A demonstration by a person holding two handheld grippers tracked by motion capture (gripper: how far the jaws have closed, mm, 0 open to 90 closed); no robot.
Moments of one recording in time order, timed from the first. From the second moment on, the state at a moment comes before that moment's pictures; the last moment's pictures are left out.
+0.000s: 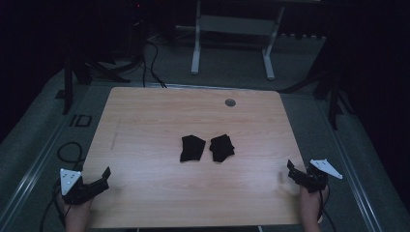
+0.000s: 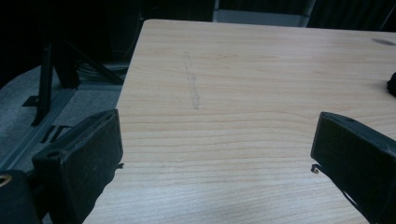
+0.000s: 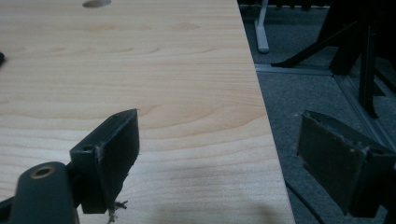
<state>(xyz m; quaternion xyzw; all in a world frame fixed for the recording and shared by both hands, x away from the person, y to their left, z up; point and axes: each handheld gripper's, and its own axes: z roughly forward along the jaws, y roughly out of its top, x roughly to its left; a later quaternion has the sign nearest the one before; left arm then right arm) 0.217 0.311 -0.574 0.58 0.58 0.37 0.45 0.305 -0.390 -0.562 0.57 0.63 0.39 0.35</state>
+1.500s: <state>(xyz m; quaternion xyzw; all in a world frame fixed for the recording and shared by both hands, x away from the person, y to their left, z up) 0.218 0.263 -0.560 0.65 0.51 0.29 0.49 0.371 -0.267 -0.537 0.42 0.79 0.42 0.16</state>
